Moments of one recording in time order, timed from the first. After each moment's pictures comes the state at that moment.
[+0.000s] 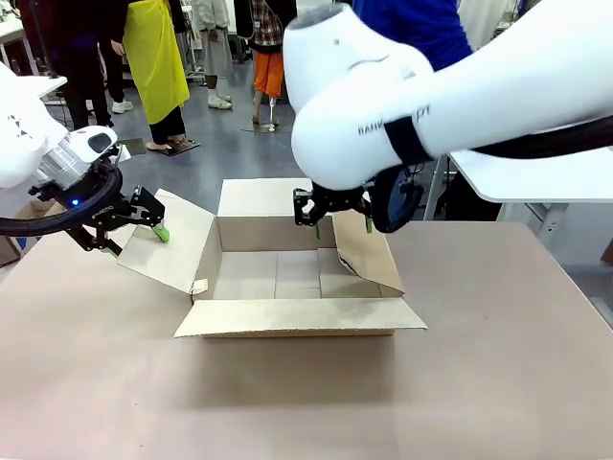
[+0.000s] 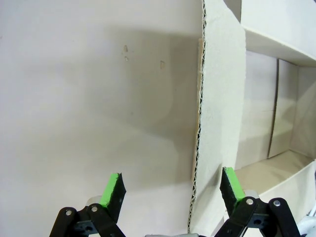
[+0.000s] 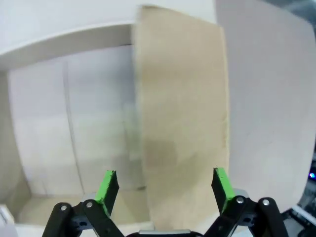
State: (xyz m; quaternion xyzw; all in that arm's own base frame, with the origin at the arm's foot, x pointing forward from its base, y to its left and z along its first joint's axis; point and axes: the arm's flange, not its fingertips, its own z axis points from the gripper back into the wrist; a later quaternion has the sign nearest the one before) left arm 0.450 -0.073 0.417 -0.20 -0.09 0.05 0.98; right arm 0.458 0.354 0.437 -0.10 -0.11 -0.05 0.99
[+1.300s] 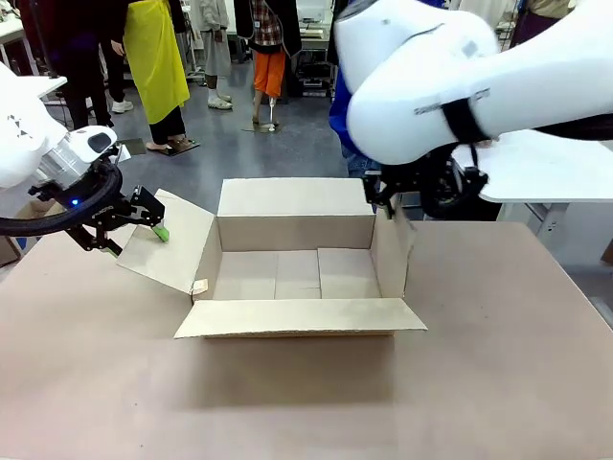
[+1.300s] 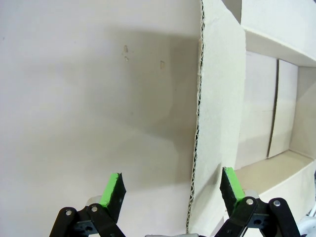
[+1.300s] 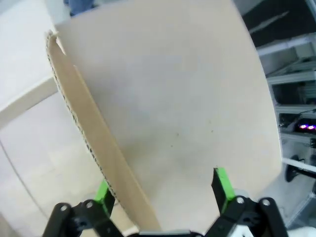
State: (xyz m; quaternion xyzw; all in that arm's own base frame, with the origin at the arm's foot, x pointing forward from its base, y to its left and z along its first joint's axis) left arm 0.450 -0.072 0.417 -0.20 -0.09 0.05 0.98; right arm 0.470 0.247 0.472 -0.16 -0.11 -0.19 0.96
